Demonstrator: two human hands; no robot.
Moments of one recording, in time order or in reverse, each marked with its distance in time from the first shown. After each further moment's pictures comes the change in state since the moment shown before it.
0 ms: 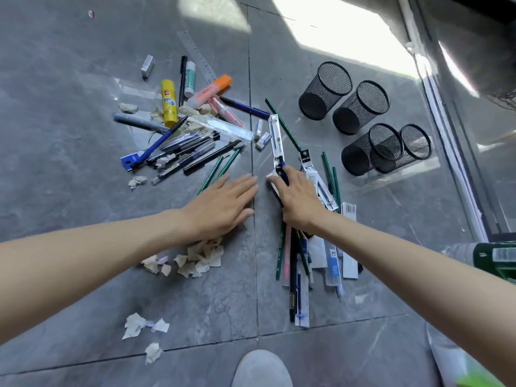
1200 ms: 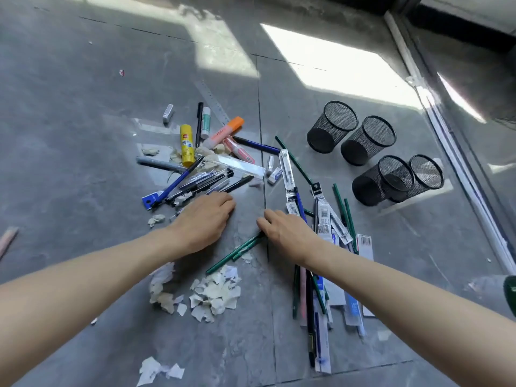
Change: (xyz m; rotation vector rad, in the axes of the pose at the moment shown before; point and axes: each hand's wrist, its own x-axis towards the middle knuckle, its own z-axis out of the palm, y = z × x) left_hand -0.010 -0.053 -0.019 -0.017 0.199 -0.124; right_hand 0.019 -0.032 0.000 -0.215 0.183 -0.403
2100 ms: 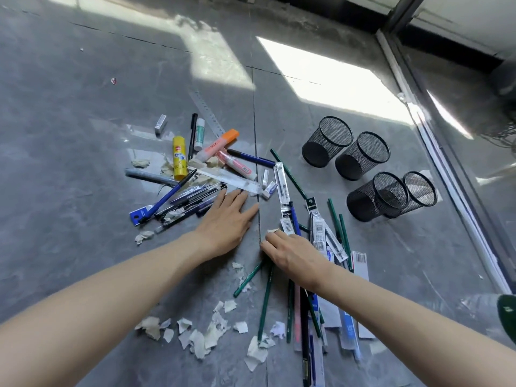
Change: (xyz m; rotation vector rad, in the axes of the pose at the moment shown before) left_hand 0.052 0.021 0.020 0.056 -0.112 -0.093; right_hand -0.019 0.025 0.028 -0.046 0.139 -0.136
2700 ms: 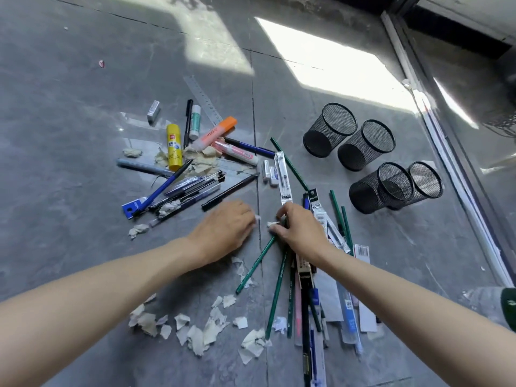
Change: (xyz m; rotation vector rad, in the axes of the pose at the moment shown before) left_hand -0.013 0.003 0.009 -0.247 0.232 0.210; right_hand 0.020 0.014 -0.012 0.630 -0.068 0.850
